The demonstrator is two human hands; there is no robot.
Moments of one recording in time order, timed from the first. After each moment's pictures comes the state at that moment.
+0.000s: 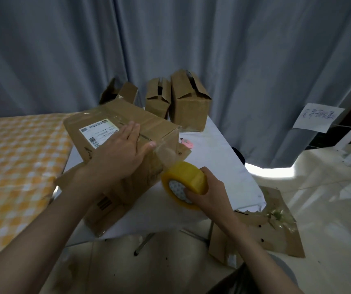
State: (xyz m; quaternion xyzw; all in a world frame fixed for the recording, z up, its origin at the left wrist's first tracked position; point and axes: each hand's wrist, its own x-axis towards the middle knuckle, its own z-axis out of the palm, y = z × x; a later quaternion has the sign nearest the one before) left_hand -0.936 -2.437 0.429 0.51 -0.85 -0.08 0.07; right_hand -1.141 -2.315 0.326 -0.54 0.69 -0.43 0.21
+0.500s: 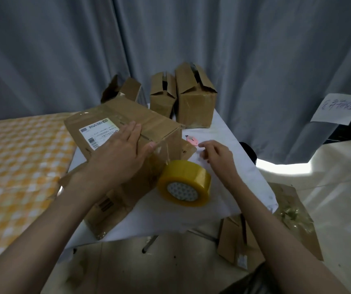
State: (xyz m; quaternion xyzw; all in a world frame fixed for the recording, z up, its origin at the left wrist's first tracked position) left_hand -0.941 -2.436 0.430 0.52 -0.85 -0.05 0.05; right_hand -1.193 -2.405 0.324 -0.46 0.68 -0.51 0.25
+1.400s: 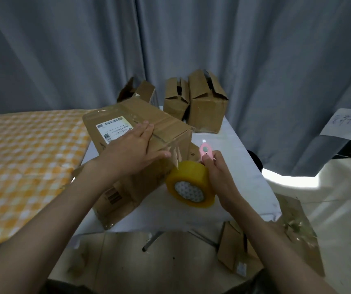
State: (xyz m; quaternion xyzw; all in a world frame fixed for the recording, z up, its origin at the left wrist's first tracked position) left_hand -0.933 -2.432 0.439 0.52 -0.85 -0.06 0.01; right_hand -1.145 -2.361 0.349 -0.44 0.65 -0.52 0.33
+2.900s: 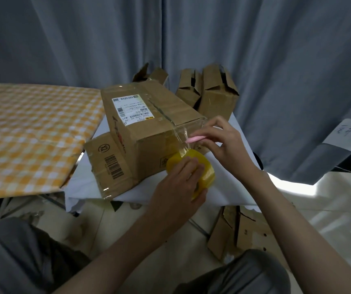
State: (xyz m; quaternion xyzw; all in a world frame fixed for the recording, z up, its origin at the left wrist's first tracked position) left_hand -0.988 -2.303 0.341 0.37 -0.86 0.03 0.34; right_hand -1.167 -2.359 0.400 -0.80 0.44 -0.41 0.03
